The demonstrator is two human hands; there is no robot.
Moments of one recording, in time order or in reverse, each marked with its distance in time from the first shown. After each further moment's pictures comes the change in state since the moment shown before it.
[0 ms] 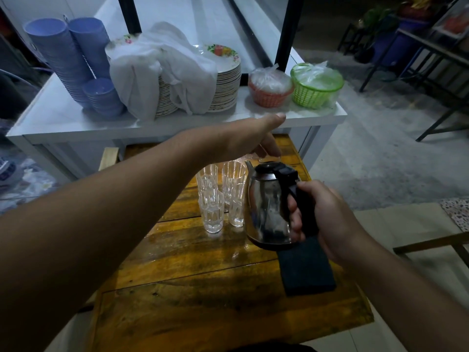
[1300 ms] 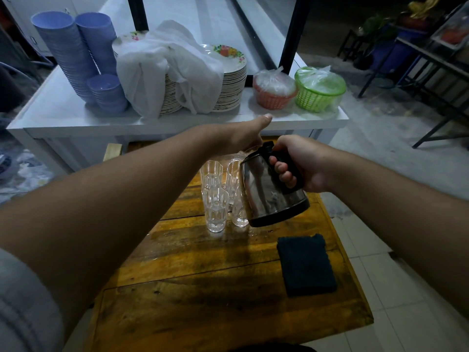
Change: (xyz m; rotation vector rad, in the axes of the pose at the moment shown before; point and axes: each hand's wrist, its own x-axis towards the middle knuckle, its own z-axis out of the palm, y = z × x) left_hand 0.024 -0.036 -0.016 0.020 -0.010 -0.179; right_hand 0.077 -0.072 0.034 -0.151 -0.075 0.426
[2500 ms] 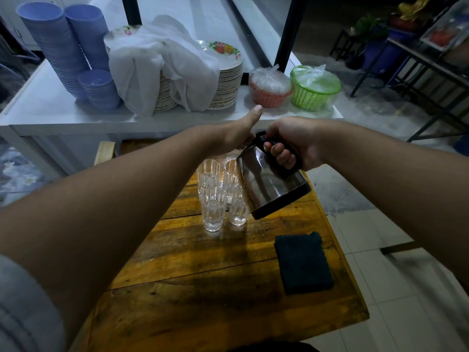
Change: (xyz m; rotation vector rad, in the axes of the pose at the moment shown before) left_hand 0.021 -0.026 -0.003 -0.175 0.006 0.022; right_hand 0.017 -0.037 0.000 -0.177 -0.040 0.080
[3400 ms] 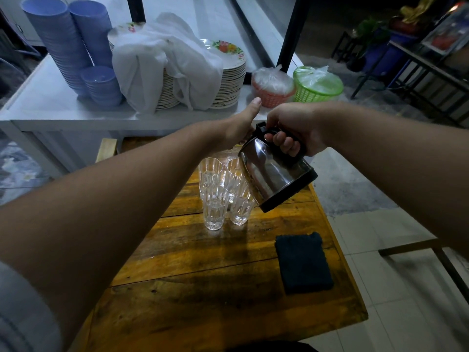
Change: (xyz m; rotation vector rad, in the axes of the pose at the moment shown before) left_hand -0.010 0.004 -0.003 -0.055 0.071 0.061; right_hand -0.005 -0.024 0.002 -0.172 0.032 -0.003
